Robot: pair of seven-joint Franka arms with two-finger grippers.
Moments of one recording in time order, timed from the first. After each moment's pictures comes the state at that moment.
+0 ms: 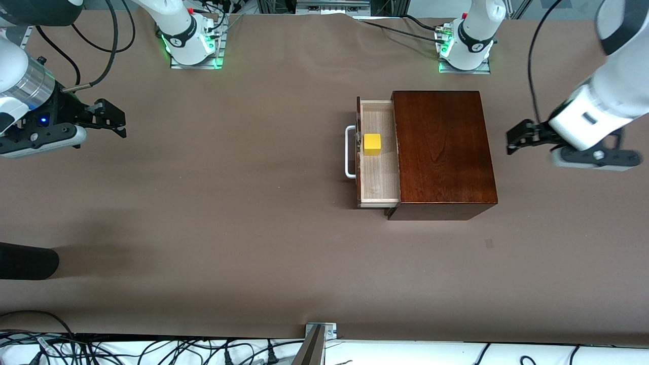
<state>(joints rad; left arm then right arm) -0.08 0.09 -0.03 -1.56 0.01 1.66 -0.06 0.26 0.09 -0.13 -1.52 -0.01 1.62 -0.15</state>
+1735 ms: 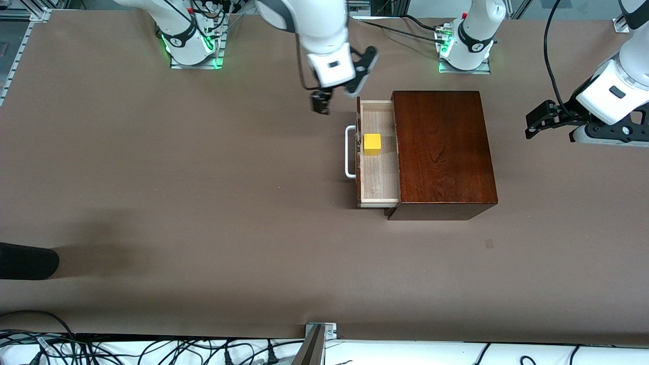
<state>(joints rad) -0.08 0.00 0.00 -1.64 0.01 1.63 -0.02 0.93 0.40 0.03 -1.47 0.03 1.97 -0.22</state>
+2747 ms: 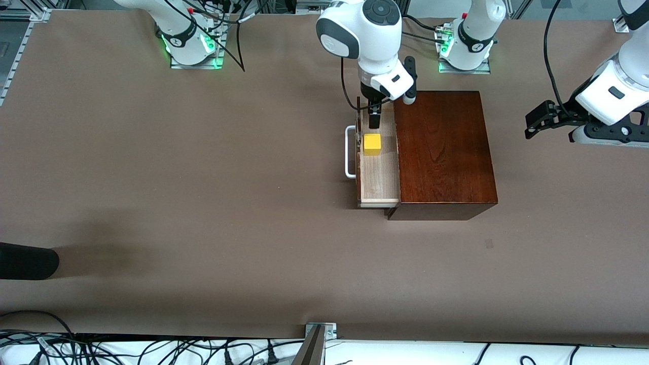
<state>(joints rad) -0.08 0.00 0.00 -1.64 0.01 1.63 -0.02 1.02 0.72 0.02 -1.16 -0.03 1.98 -0.48</state>
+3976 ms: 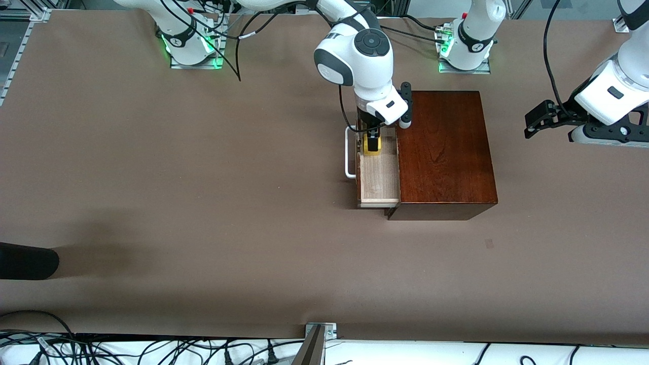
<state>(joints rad) -0.08 0.00 0.00 -1.64 0.01 1.62 -0.02 0.98 0.80 0.00 -1.15 -0.03 2.13 -0.50</state>
